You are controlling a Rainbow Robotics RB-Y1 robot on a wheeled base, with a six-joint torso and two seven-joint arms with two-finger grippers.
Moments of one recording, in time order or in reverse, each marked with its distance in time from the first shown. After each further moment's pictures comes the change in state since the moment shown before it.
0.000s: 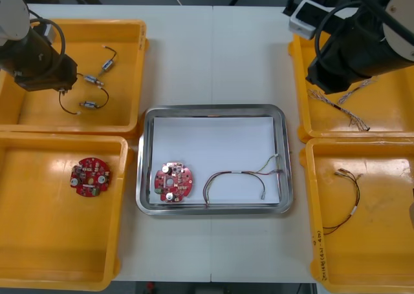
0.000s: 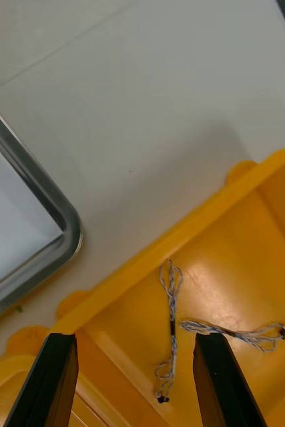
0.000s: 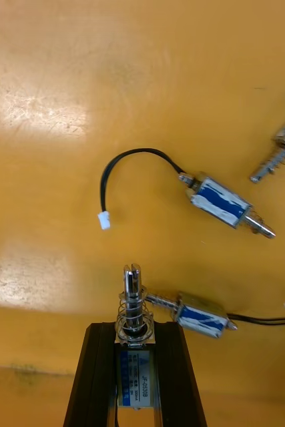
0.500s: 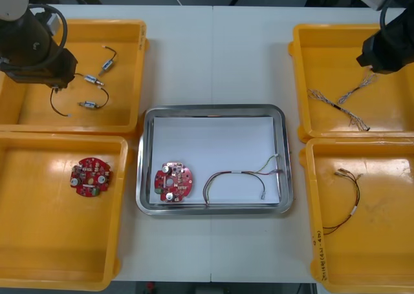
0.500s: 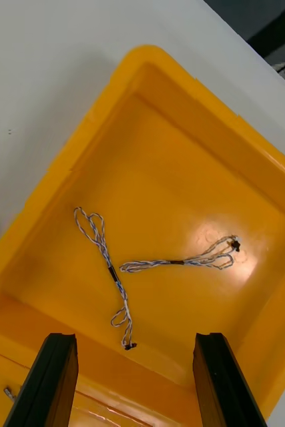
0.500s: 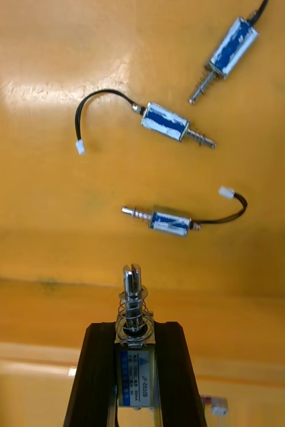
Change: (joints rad) right arm 0.000 -0.052 -0.234 0.127 0.024 0.000 -0.049; left arm 0.000 -0.001 0.001 -0.286 -0.031 0.323 0.000
